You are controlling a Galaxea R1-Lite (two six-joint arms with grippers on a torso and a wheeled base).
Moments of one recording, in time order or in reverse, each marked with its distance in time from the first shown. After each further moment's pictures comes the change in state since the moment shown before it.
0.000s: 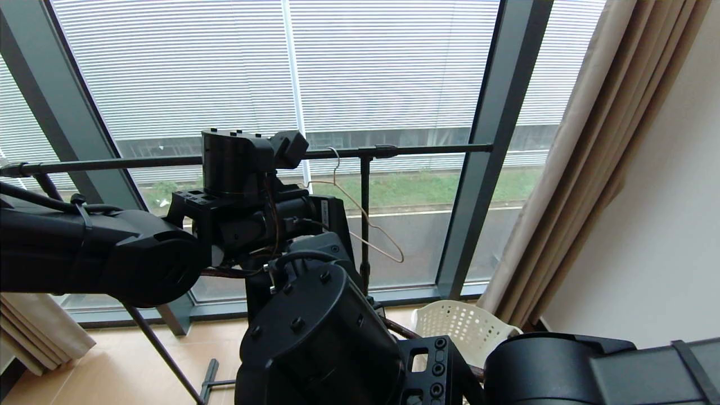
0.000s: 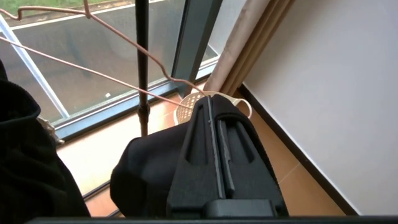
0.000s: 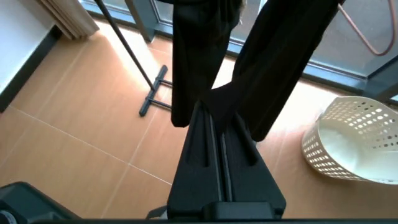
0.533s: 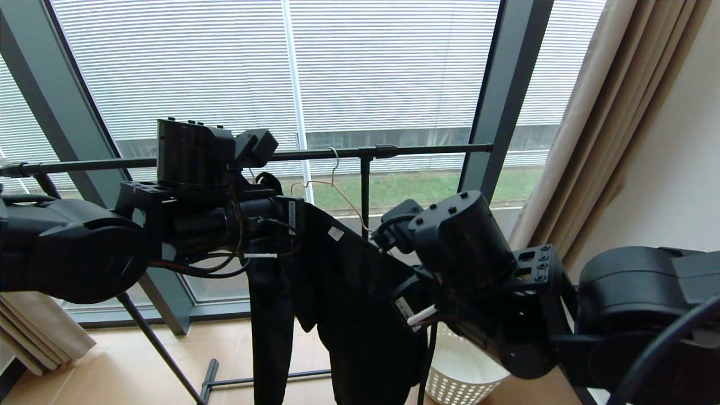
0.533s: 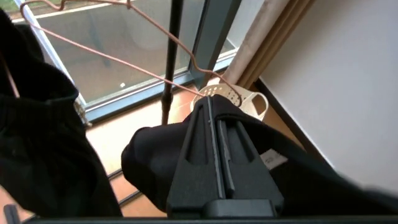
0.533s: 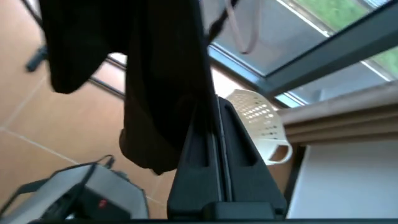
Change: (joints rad) left arm 0.069 -0.107 0.032 0.163 -0.001 0.034; right arm -0.304 -0.147 0.173 0.034 0.026 -0.428
